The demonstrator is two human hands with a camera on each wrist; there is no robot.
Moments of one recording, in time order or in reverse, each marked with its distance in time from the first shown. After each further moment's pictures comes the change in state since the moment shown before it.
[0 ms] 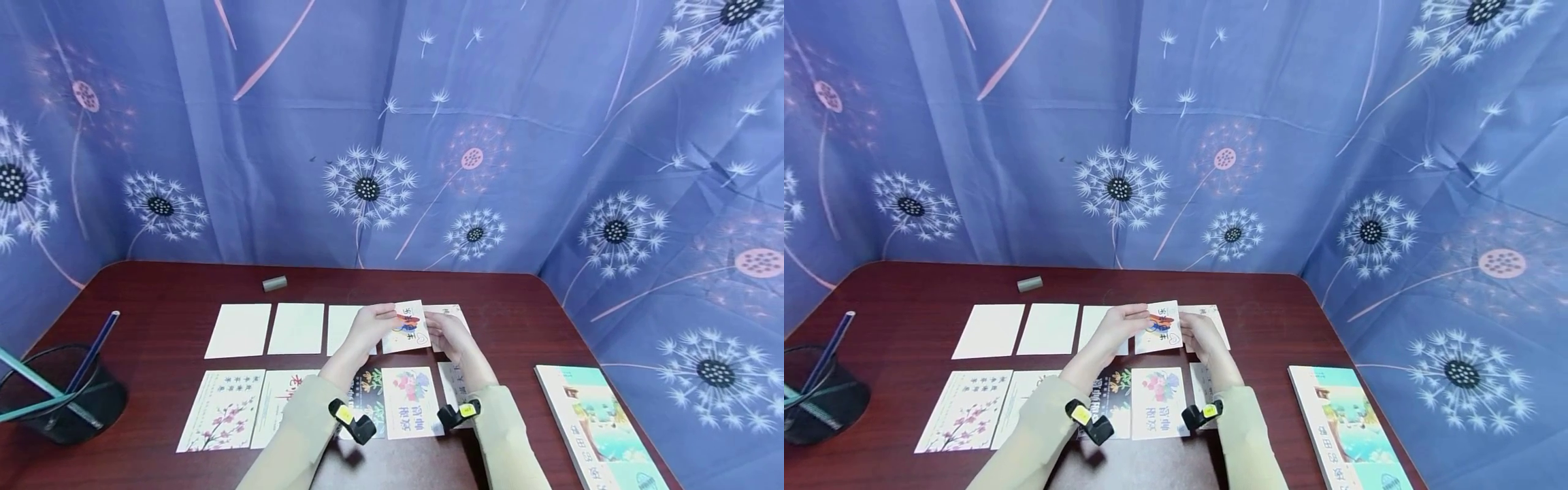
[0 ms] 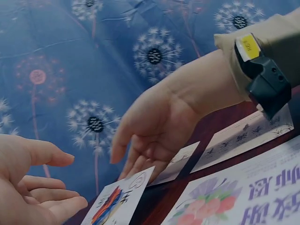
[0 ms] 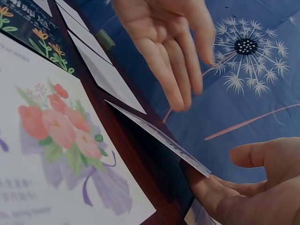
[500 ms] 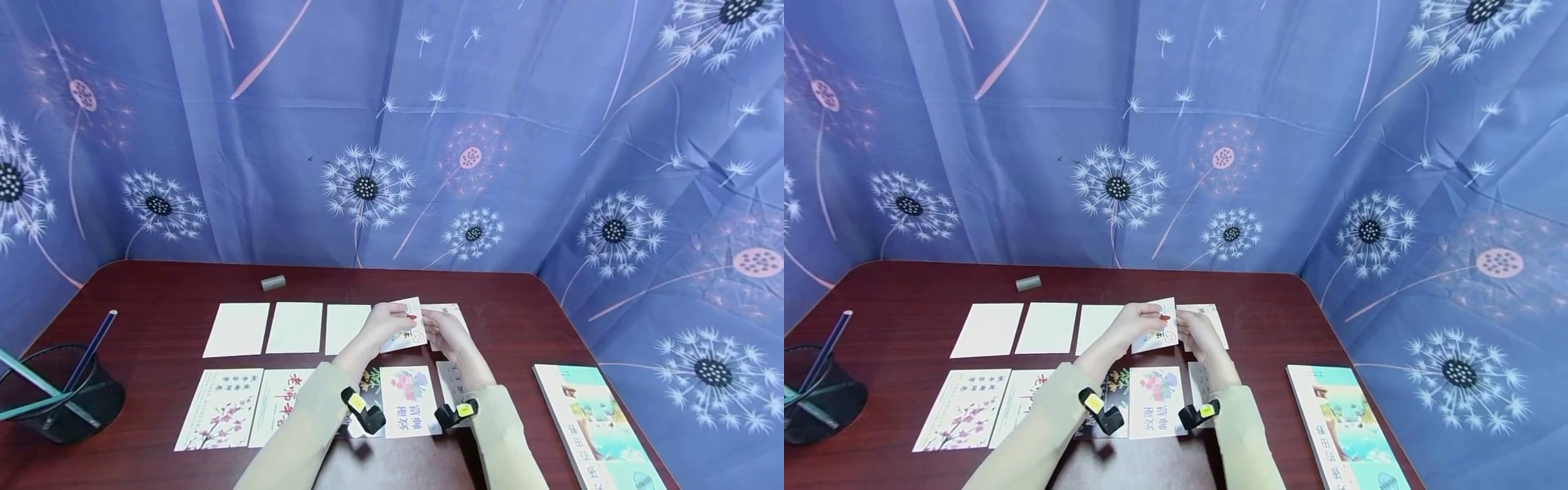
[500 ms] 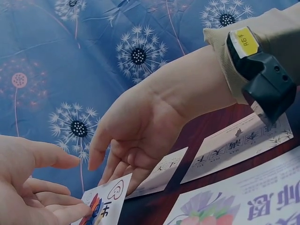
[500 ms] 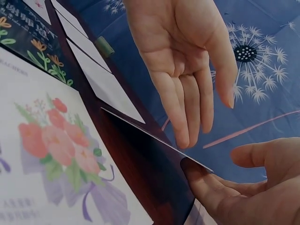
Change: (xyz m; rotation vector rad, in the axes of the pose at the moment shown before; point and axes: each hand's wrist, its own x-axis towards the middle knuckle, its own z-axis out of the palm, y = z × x) left_hand 0.011 0.007 0.018 0.049 -0.086 -0.002; right_hand -0.006 -0.007 0.003 0.029 -0.043 -0.017
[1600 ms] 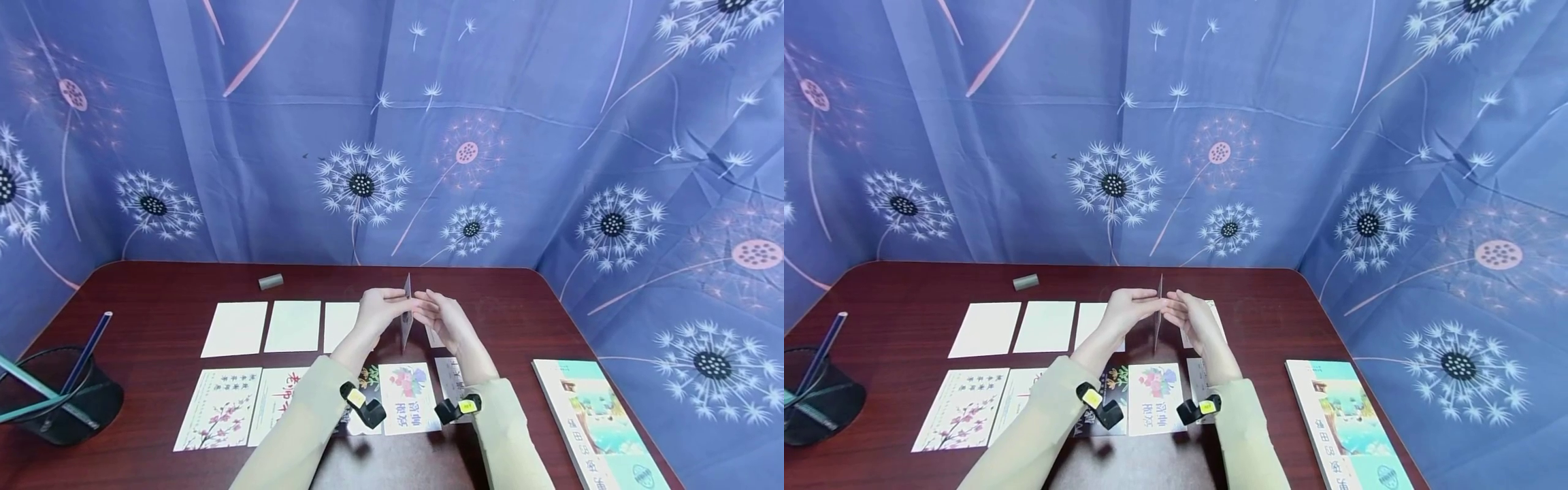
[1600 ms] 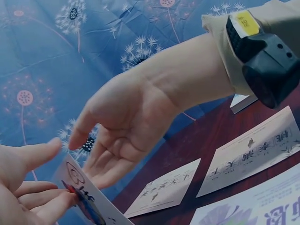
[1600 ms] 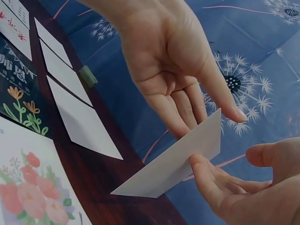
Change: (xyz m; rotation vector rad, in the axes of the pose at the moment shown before) left_hand -0.004 0.024 0.000 -0.108 0.165 0.051; right_hand -0.012 -0.031 0.012 0.186 -0.004 -0.059
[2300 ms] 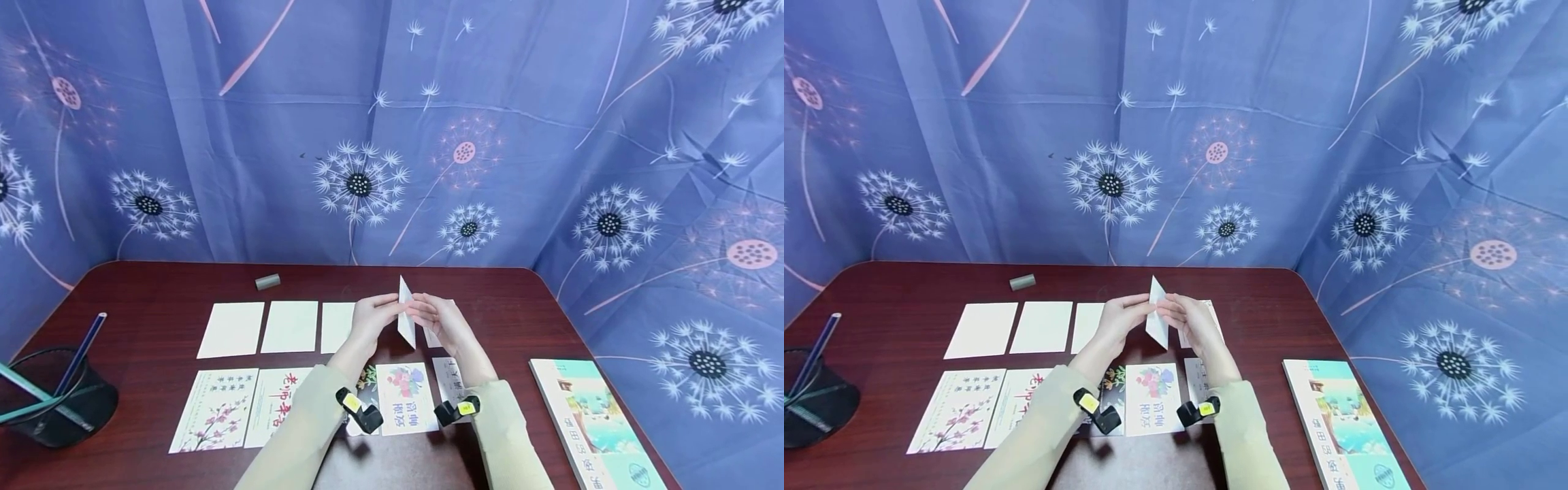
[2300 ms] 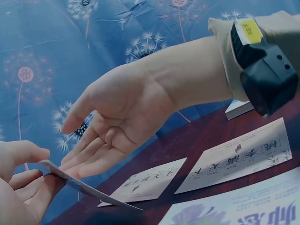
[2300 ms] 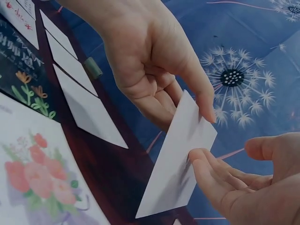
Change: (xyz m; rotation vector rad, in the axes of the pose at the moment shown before) left_hand 0.004 -0.023 0.001 -0.208 0.073 -0.042; right_hand 0.001 0.006 -0.005 -0.064 -0.016 -0.008
